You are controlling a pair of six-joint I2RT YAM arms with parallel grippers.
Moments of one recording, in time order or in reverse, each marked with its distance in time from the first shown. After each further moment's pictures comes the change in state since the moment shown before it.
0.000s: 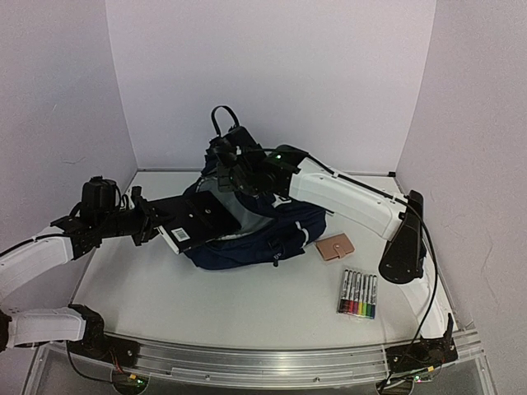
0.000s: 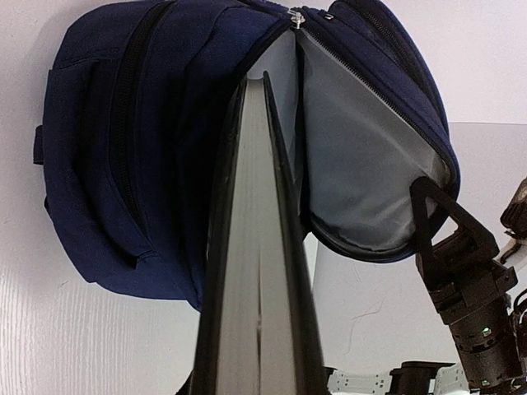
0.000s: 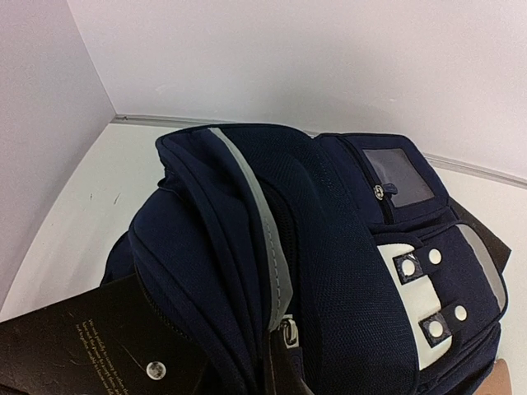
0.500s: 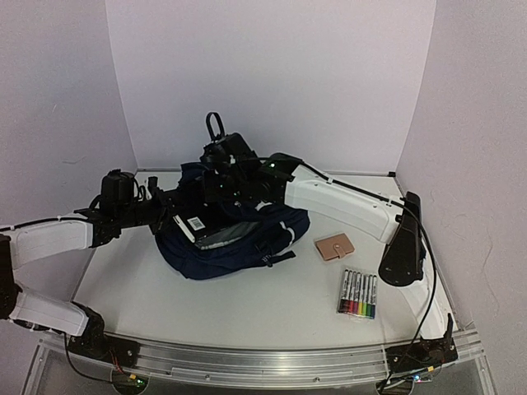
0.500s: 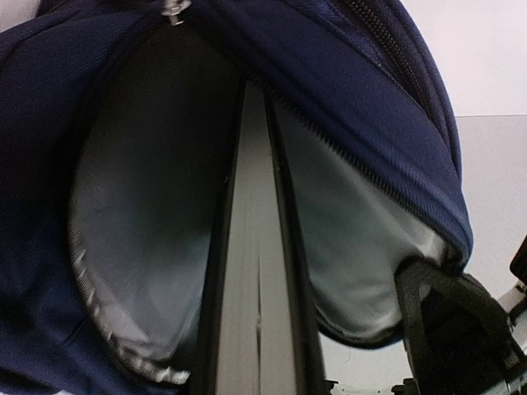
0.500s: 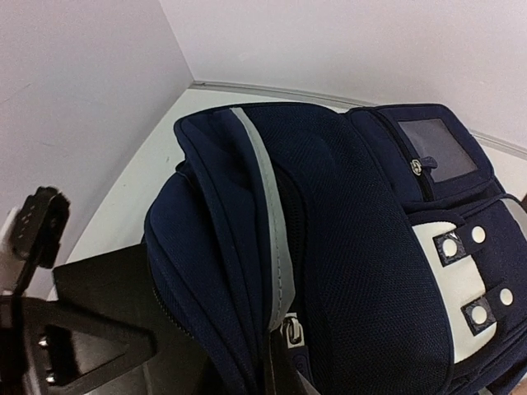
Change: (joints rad) left arm -0.038 0.221 0.043 0.247 -0.014 -0.005; right arm 0.021 0.000 -0.047 0.094 -0.226 0.012
